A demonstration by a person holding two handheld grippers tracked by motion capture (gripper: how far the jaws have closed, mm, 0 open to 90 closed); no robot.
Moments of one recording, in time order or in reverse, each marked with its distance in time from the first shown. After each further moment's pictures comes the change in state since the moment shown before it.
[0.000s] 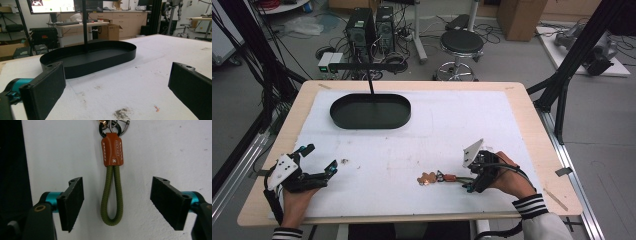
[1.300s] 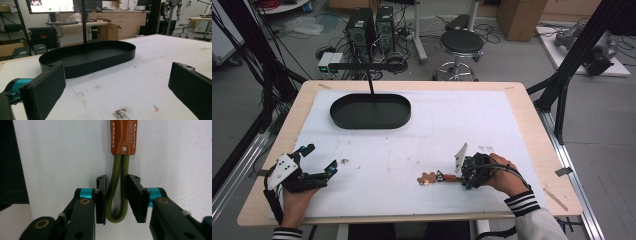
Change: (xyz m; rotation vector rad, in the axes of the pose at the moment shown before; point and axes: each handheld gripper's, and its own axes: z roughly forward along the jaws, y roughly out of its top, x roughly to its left) left arm 0.001 0.000 0.000 0.002 -0.007 -0.005; right arm 0.001 0.016 0.017 0.205 0.050 -0.061
